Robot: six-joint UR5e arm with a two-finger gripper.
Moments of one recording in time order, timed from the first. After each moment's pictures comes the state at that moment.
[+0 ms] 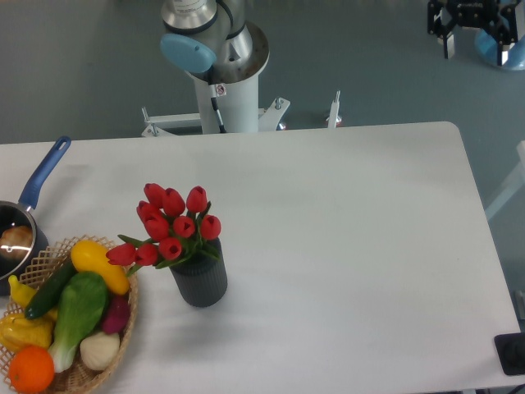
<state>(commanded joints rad) 3.21 -1.49 -1.78 -1.01 1.36 1.90</state>
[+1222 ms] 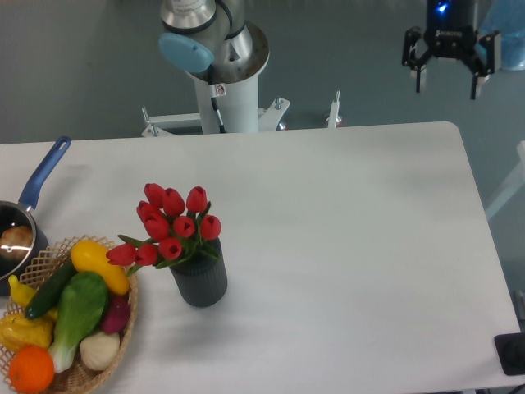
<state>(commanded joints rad) 3.15 -1.50 -1.87 -1.01 1.09 1.74</state>
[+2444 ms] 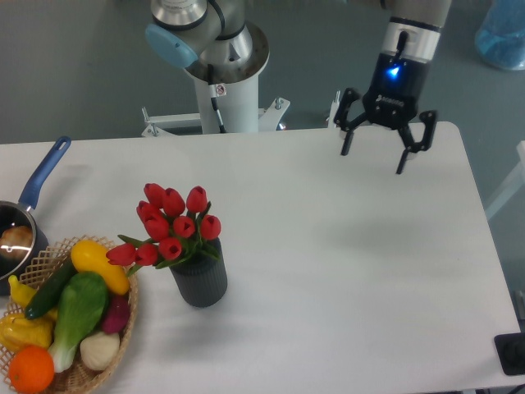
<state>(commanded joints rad) 2.91 -1.62 -1.87 -1.02 0.73 1.46</state>
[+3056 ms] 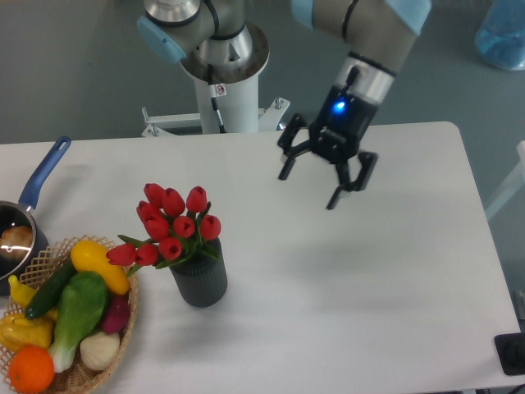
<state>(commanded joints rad) 2.74 -1.64 -1.87 -1.04 0.73 1.47</state>
